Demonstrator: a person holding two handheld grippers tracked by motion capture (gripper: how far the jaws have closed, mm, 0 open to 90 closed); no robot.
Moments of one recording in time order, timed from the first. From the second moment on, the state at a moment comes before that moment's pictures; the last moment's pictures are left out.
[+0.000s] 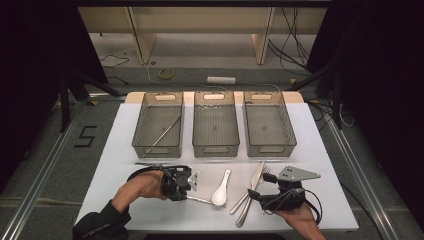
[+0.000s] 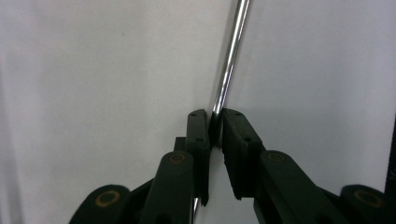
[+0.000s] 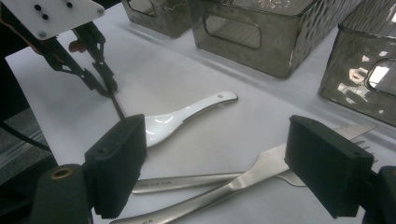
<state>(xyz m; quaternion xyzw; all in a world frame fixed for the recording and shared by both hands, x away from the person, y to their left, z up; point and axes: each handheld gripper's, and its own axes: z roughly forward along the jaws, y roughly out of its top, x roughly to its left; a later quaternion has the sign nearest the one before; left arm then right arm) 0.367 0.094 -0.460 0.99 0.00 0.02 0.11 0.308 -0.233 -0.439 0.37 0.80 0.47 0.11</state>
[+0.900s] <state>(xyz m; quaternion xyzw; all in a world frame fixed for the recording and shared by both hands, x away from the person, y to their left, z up) 0.354 0.099 -0.458 0.99 -0.03 0.02 0.09 0.310 -0.234 -0.439 0.38 0.79 0.47 0.11</state>
